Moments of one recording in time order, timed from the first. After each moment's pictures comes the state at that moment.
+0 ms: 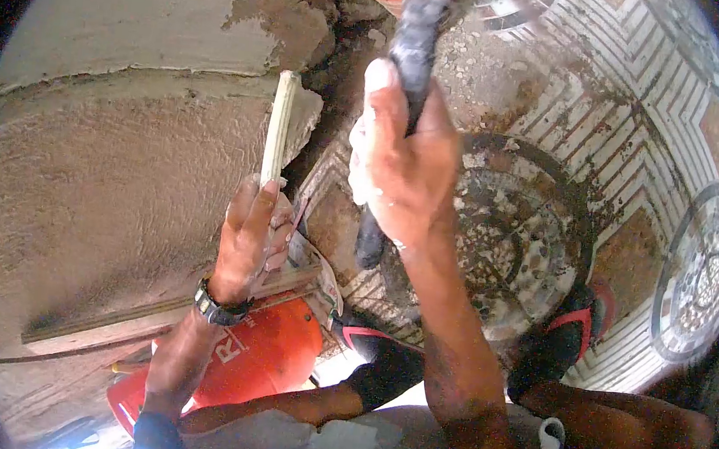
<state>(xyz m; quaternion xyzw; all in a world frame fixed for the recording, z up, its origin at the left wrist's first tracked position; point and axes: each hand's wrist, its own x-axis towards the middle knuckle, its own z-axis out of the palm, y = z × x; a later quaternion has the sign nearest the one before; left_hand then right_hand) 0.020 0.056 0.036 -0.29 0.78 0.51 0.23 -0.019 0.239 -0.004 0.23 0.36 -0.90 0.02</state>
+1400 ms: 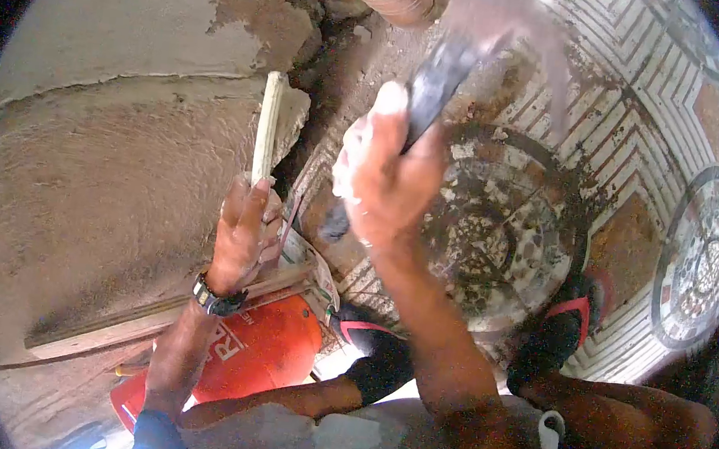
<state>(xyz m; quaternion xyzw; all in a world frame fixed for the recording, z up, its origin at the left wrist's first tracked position) 0.021 0.054 0.024 -0.30 0.77 0.53 0.20 -0.006 0.221 -0.014 0.26 0.28 -0.91 -0.13</state>
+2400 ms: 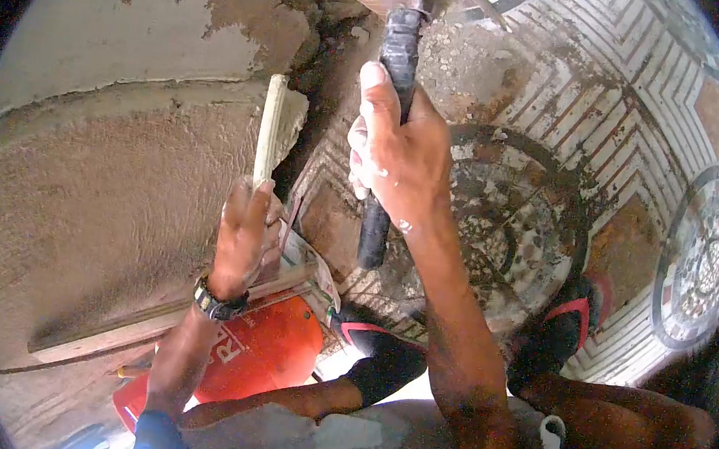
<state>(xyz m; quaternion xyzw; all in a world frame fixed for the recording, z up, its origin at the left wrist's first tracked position) 0.031 0.001 -0.013 0.05 0.97 0.17 0.18 -0.020 0.253 -0.024 0.25 0.35 -0.90 0.09</state>
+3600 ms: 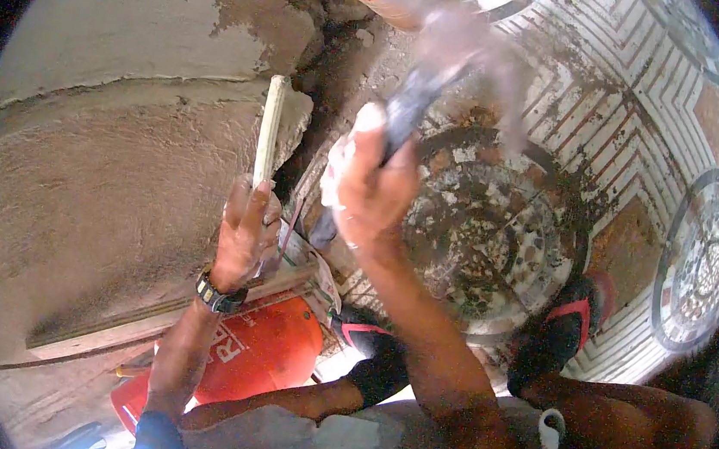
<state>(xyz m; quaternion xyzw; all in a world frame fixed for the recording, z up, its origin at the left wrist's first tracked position) 0.023 0.035 0.013 -0.28 0.78 0.53 0.20 -0.003 0.198 -0.026 0.27 0.23 -0.93 -0.08</state>
